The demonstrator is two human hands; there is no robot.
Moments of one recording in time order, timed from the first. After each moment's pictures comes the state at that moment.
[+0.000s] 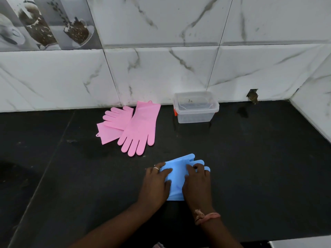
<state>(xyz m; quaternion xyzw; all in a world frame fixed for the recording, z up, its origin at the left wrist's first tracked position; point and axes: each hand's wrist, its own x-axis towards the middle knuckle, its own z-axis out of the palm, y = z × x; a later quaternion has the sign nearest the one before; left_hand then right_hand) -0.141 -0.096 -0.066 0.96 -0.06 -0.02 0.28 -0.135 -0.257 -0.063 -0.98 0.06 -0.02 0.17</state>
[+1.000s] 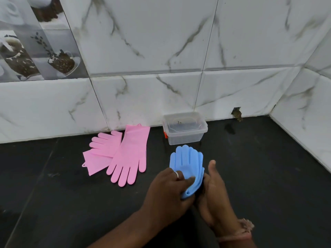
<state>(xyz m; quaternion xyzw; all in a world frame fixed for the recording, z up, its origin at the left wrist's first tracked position) -0.098 -0.125 0.036 0.88 -0.33 0.20 0.27 -0.109 -0.276 0.052 -0.35 0.20 0.15 0.90</state>
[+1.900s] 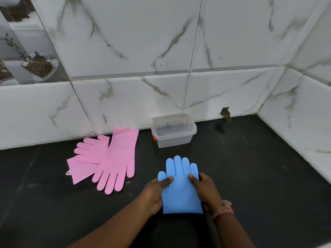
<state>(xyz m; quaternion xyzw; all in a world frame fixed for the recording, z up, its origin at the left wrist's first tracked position) -0.045 -0.151 -0.016 0.51 0.24 -0.32 0.76 -0.061 -0.335 -0.024 -0.72 0.25 0.08 0.64</state>
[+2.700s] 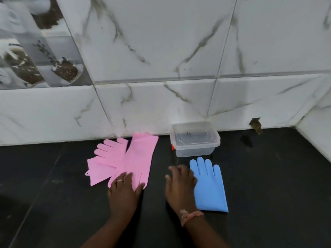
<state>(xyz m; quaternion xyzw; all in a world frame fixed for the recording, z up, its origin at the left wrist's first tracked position) -0.014 -0.037 -0.066 0.98 0.18 0.02 0.13 0.005 -0.224 -0.050 -0.97 0.00 -0.14 0.19</state>
